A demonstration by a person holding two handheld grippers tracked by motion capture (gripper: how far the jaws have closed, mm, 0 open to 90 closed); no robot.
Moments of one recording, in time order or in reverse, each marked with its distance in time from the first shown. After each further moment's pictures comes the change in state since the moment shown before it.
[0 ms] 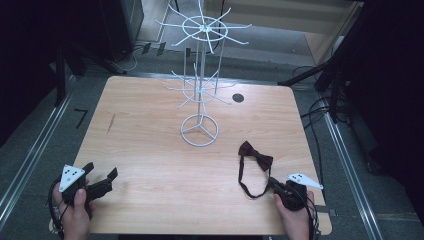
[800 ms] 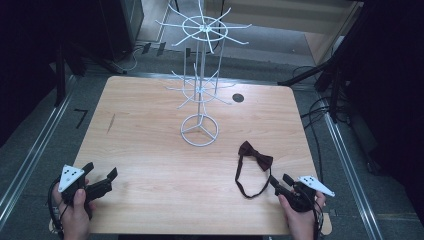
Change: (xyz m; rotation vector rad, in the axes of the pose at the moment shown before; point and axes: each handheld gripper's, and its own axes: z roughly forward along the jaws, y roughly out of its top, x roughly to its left) left arm 0.000 0.000 0.000 -0.005 -0.004 -0.003; right arm -0.013 -0.003 -0.011 -0.127 -0.026 0.091
